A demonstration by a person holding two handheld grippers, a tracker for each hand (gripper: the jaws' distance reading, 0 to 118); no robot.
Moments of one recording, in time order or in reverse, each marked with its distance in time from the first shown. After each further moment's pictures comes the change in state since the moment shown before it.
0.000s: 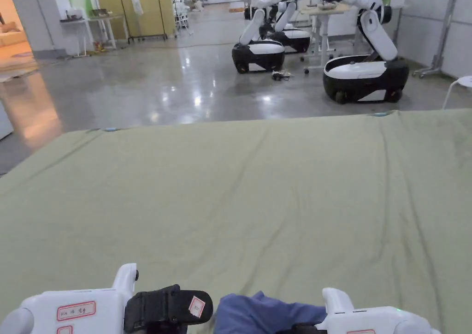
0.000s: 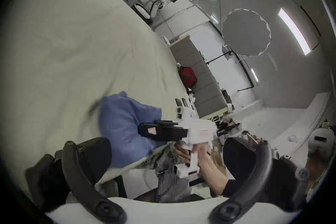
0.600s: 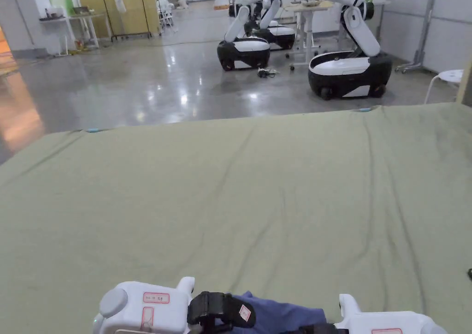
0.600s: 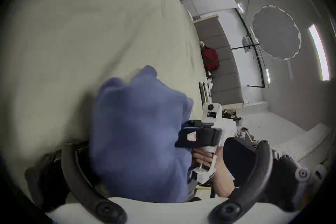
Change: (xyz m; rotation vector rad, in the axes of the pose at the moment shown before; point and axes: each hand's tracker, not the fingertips) left arm -0.059 0.030 -0.142 -0.259 0.078 0.193; right arm 0.057 -0.008 0.021 0.047 0.289 -0.194
